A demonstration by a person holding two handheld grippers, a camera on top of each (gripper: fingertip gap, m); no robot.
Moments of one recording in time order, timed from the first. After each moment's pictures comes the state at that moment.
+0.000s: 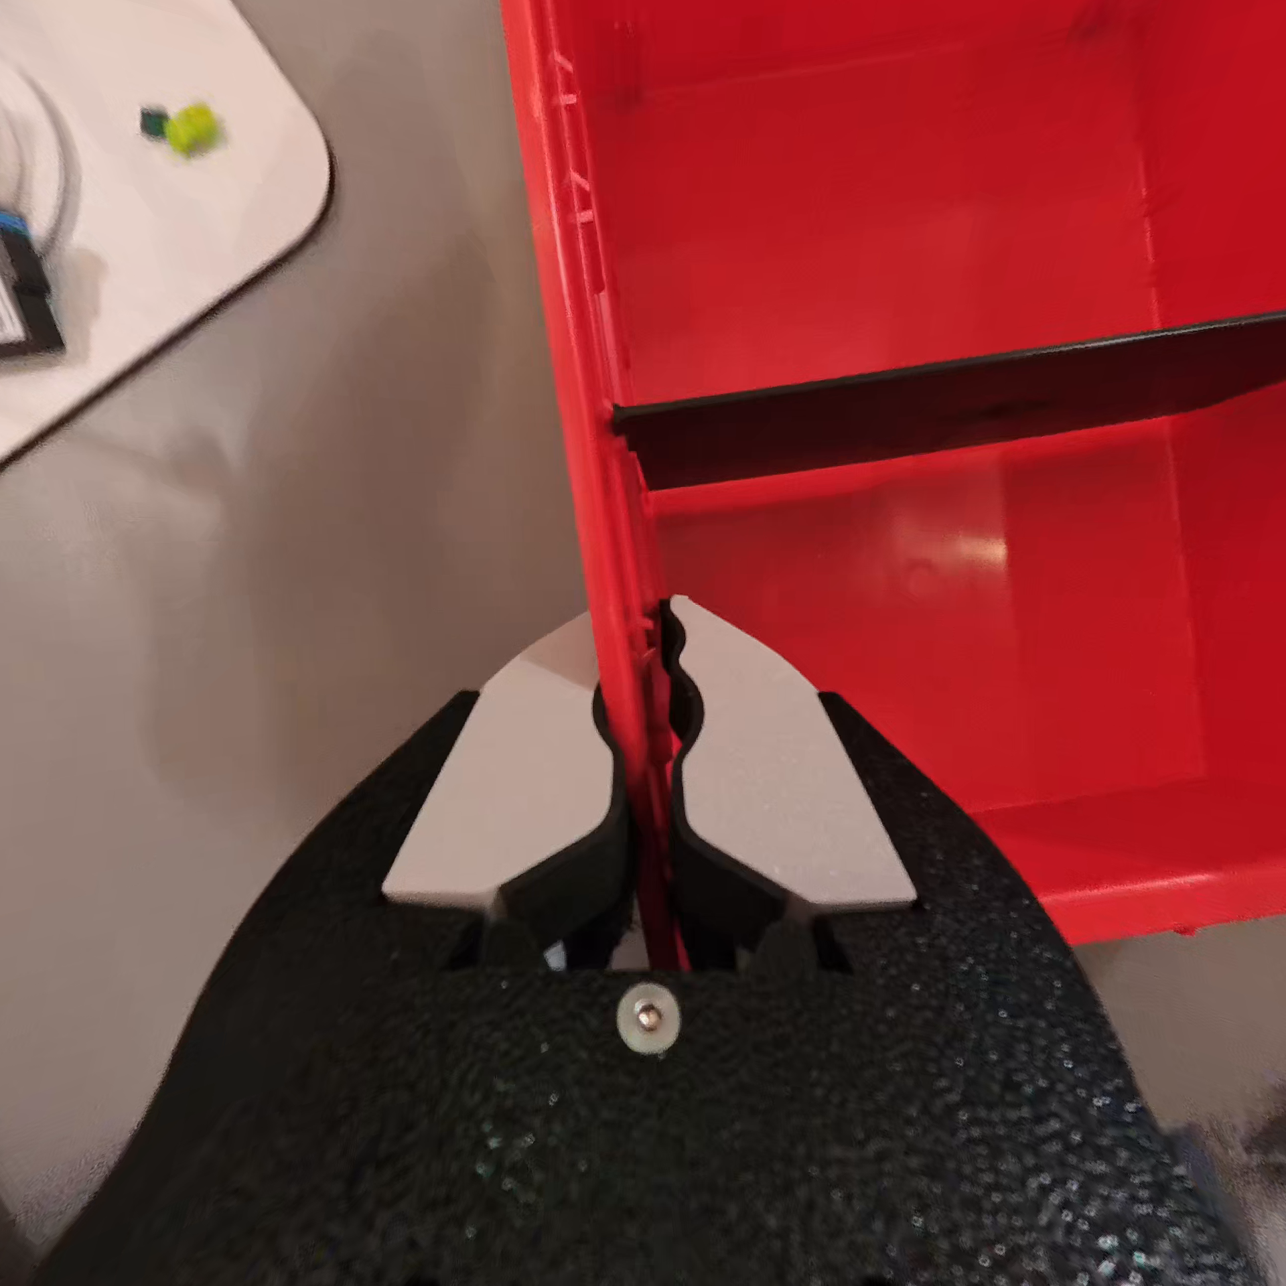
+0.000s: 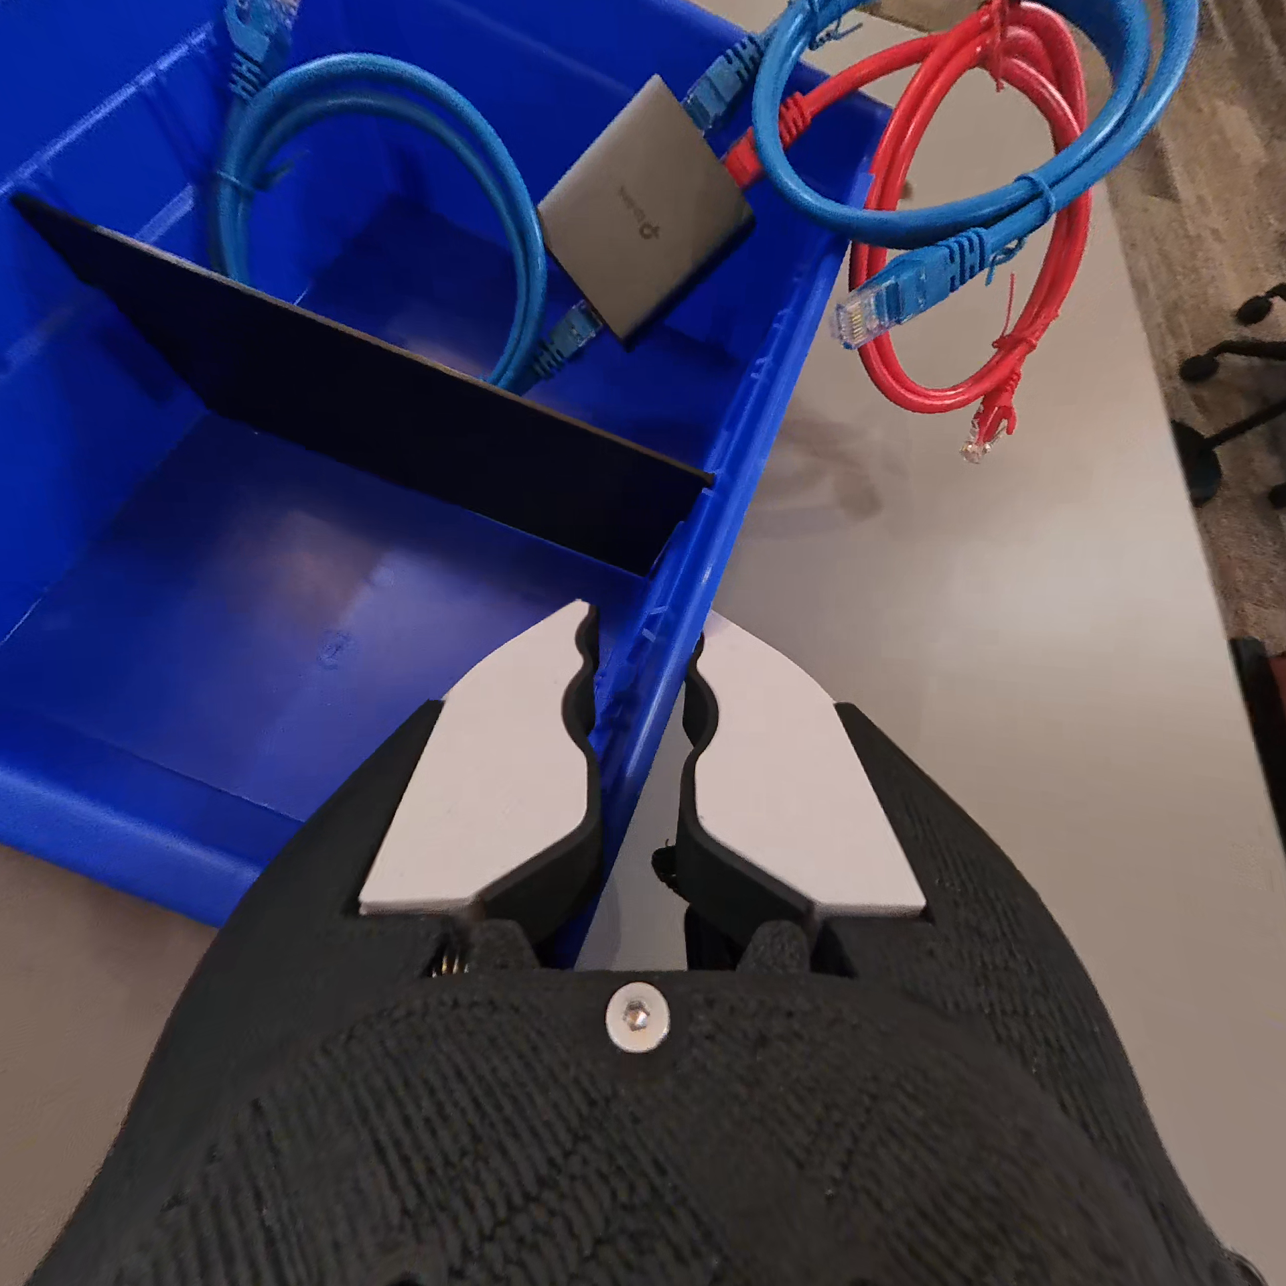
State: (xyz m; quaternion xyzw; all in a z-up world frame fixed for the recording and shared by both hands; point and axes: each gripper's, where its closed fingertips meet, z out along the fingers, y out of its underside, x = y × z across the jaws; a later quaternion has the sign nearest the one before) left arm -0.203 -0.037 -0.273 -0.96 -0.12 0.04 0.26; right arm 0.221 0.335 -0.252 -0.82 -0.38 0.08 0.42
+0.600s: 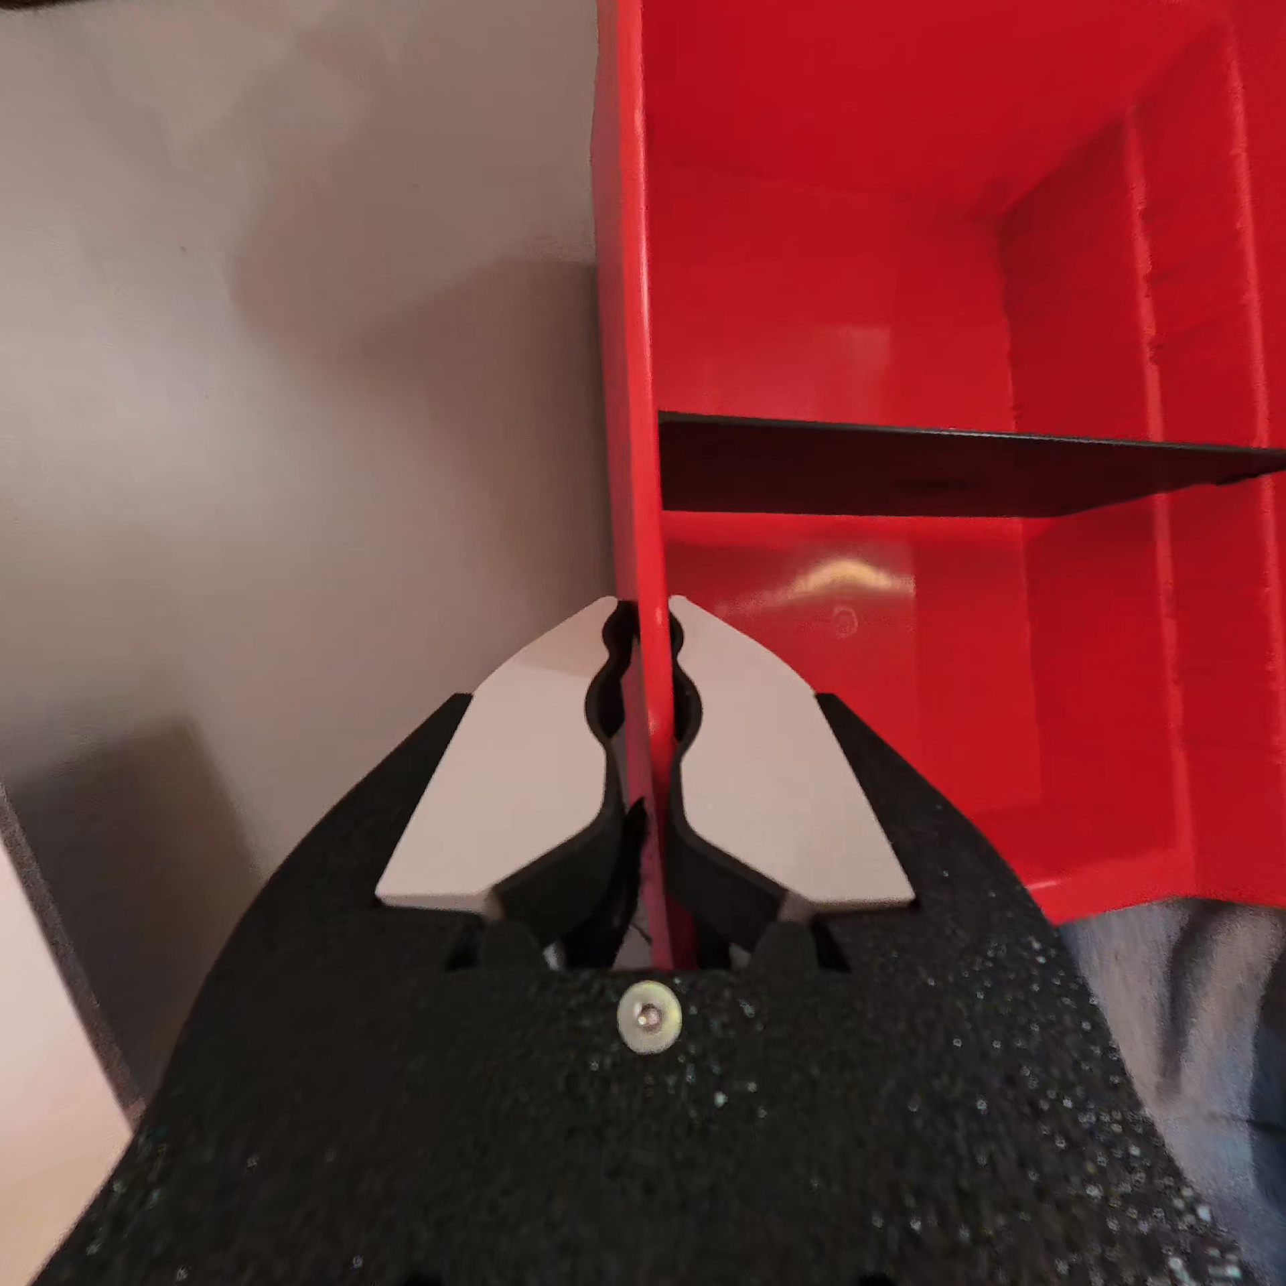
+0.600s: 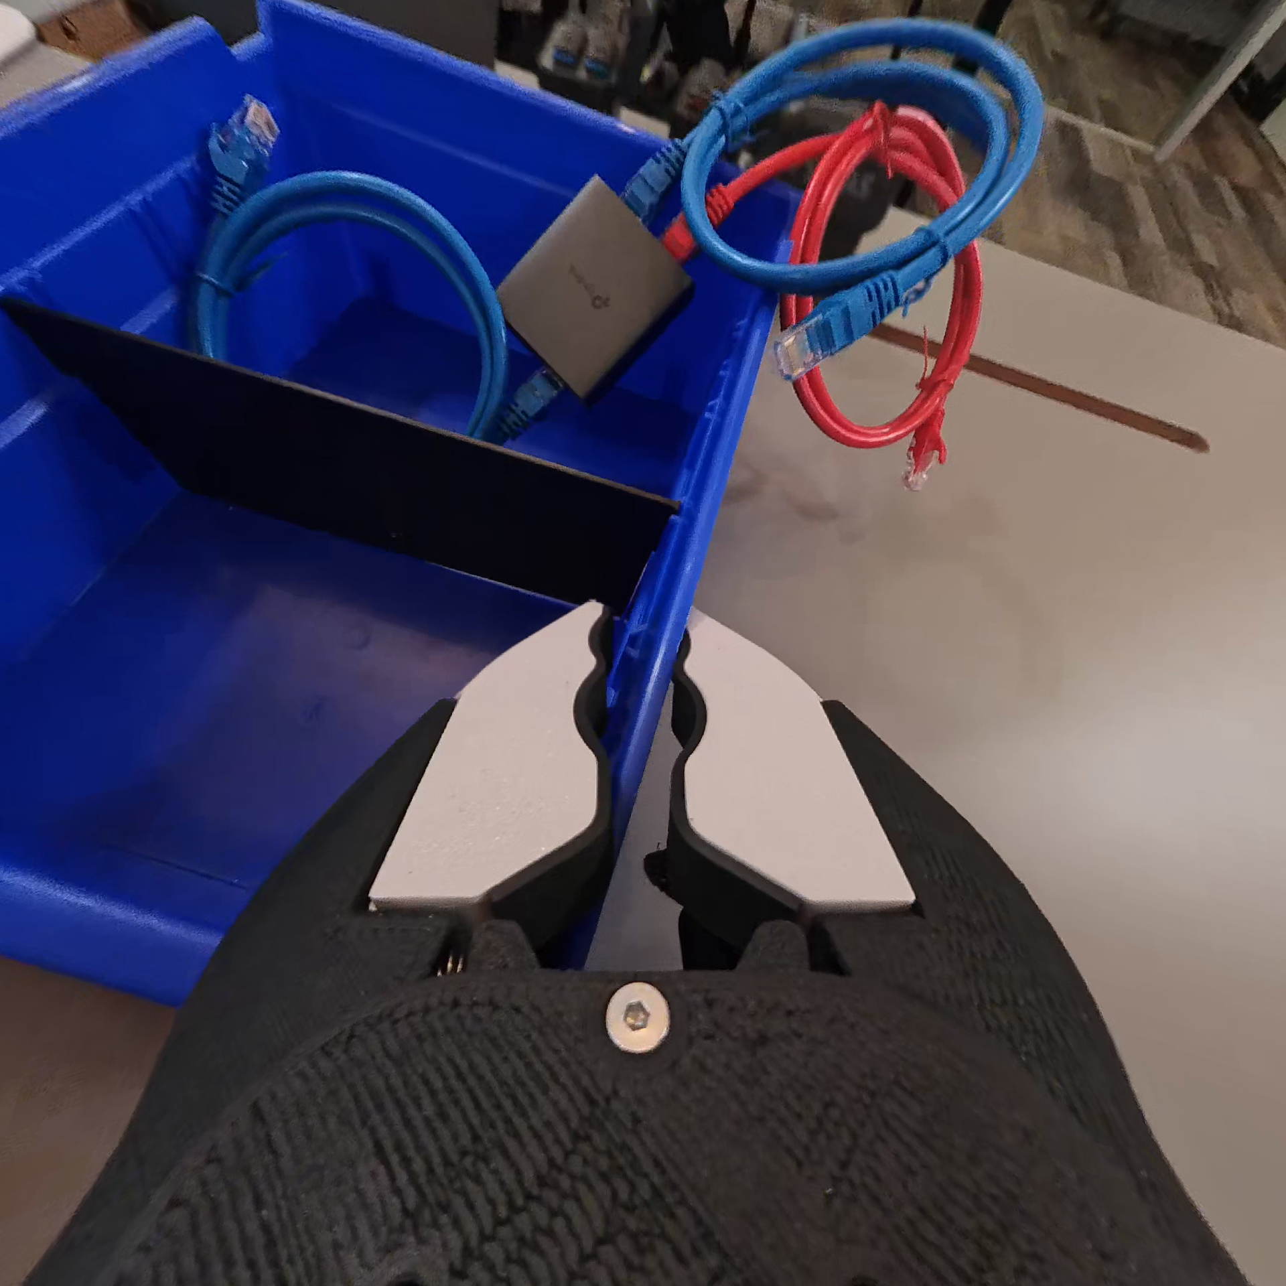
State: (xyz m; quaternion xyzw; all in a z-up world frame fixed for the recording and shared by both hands) left arm -0.193 -0.191 -0.256 -0.92 -0.22 -0.03 0.34; right arm 0.071 0.236 -0.248 -0.75 -0.44 0.16 0.47
